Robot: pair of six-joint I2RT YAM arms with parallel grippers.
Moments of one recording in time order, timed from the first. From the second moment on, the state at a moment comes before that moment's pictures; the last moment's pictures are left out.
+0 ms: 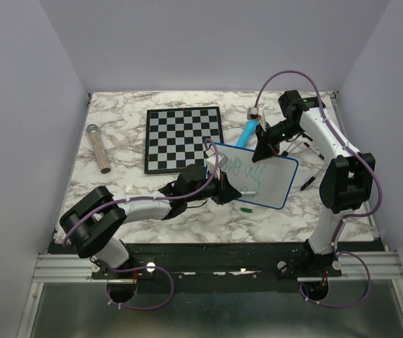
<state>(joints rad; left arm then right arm) -0.89 1.52 0.66 0.61 0.33 -0.60 0.19 1.87 1.69 -1.28 -0.87 -0.94</state>
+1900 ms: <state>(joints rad) -1.15 1.50 0.62 0.68 -0.22 -0.50 0.19 1.87 1.69 -1.28 -0.88 -0.94</state>
